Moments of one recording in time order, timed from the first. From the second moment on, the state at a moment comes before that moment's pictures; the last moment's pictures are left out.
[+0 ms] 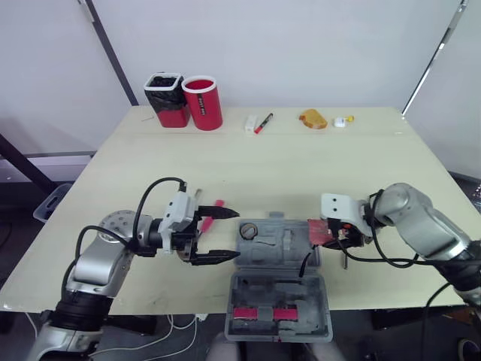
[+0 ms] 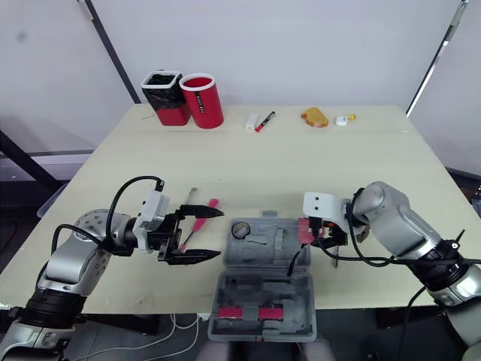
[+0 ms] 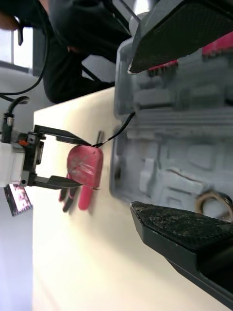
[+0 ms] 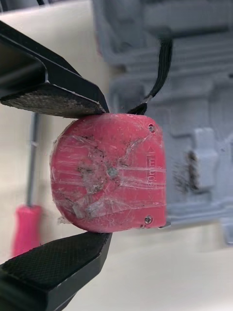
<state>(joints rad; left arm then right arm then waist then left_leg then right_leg) -0.26 0.75 0.00 -0.09 -0.51 0.17 -1.37 -0.71 -0.79 0.55 -0.18 -0.08 0.78 1.19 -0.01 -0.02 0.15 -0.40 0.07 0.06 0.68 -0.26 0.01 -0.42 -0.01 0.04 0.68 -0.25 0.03</state>
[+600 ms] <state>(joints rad) -0.19 0.77 0.04 -0.11 -0.50 0.18 -1.31 -0.85 -0.56 0.77 0.07 -0.24 0.76 1.14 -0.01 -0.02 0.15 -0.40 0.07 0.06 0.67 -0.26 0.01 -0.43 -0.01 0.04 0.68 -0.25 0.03</state>
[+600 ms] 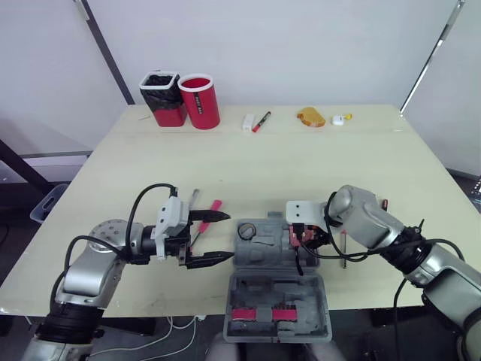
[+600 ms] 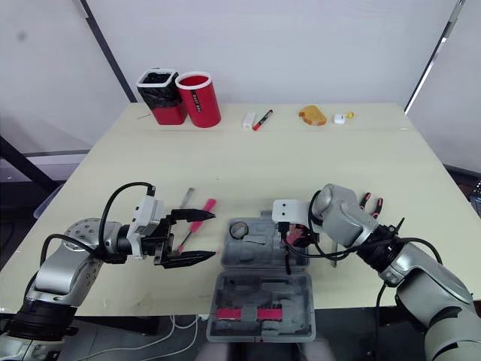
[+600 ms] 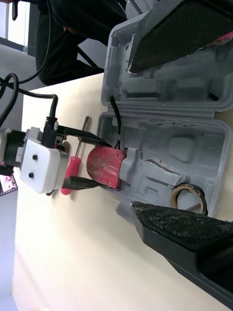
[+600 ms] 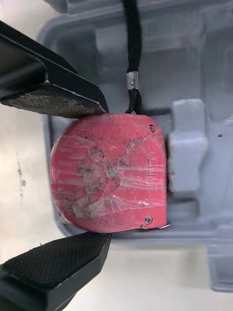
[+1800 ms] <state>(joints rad) -0.23 0.75 0.03 -0.13 -0.50 0.18 -1.31 -0.56 -0.53 0.29 -0.31 -0.01 0.89 0.97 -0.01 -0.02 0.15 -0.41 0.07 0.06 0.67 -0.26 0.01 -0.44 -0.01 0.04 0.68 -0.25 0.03</state>
